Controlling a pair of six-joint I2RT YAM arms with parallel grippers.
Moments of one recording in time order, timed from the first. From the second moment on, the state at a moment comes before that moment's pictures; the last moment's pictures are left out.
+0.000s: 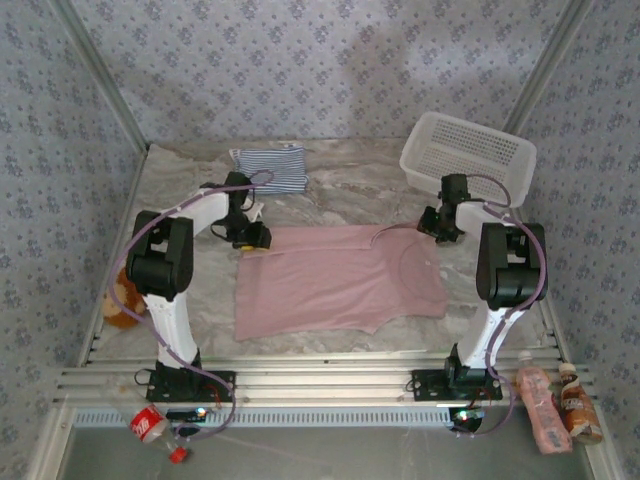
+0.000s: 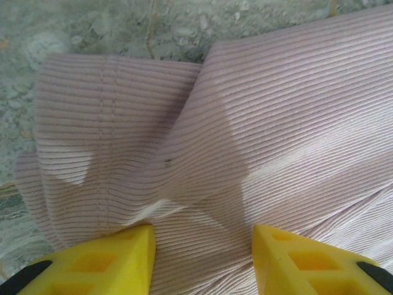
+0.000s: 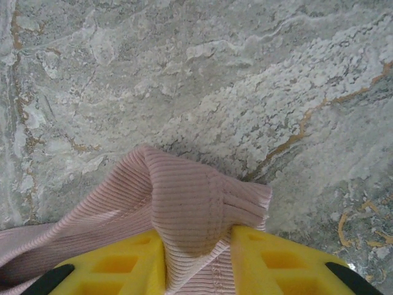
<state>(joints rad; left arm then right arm) -0.25 1.97 1.36 -0.84 0.27 -0.09 -0.02 1.84 1.13 -0.43 -0.10 0.36</state>
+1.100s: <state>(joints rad) -0.23 1.97 1.35 -0.84 0.27 -0.04 -0.15 1.71 0.85 -0.18 -0.28 0.57</state>
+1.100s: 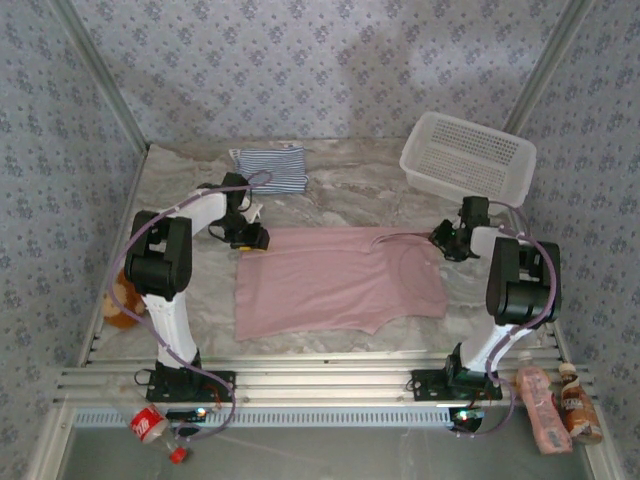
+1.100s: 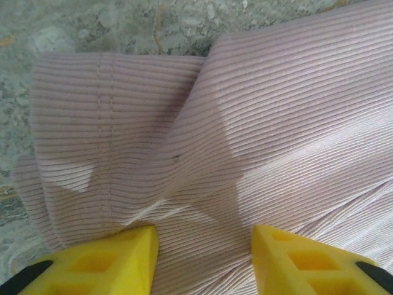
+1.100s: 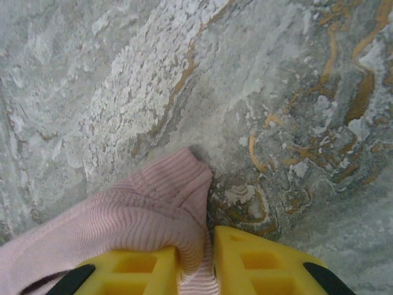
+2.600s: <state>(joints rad) -0.21 1.99 1.39 -0.92 0.28 -0.03 0.00 1.75 1.16 -0.38 -0.22 0.40</state>
